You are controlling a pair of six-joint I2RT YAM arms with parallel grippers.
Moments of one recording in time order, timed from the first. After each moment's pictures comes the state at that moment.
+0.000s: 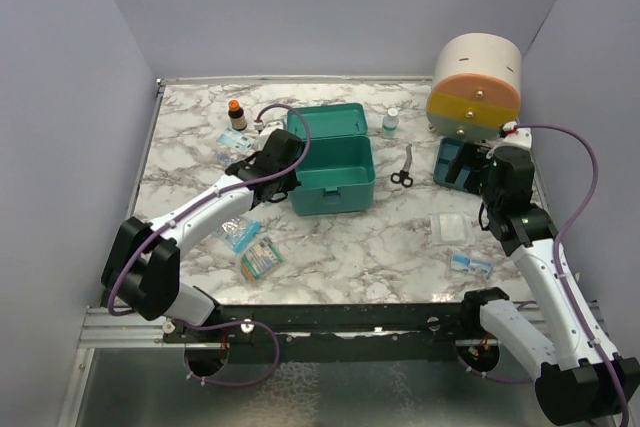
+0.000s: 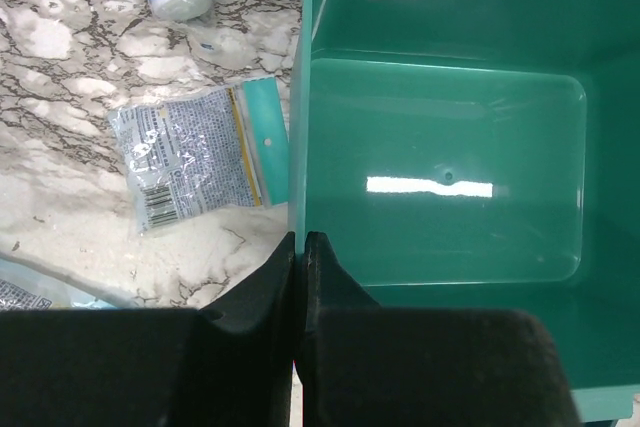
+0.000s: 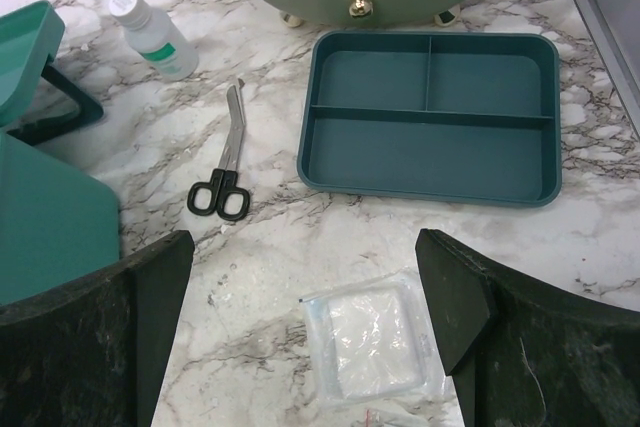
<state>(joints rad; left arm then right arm) -0.59 1.44 1.02 -0.43 -0.30 -0.67 0.14 0.82 0.79 -0.40 0.26 0.27</state>
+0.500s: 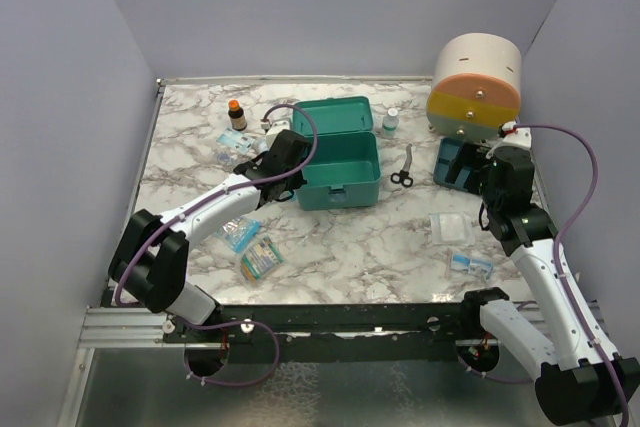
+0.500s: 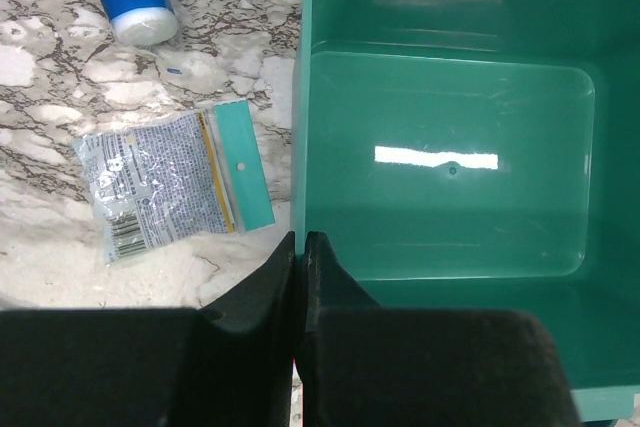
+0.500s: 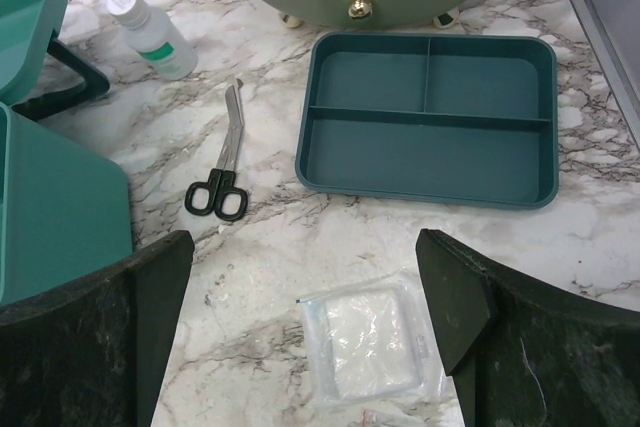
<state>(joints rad) -0.62 1.49 1.02 -0.35 -0.31 -0.67 0.14 0.82 0.79 -0.39 0.26 0.26</state>
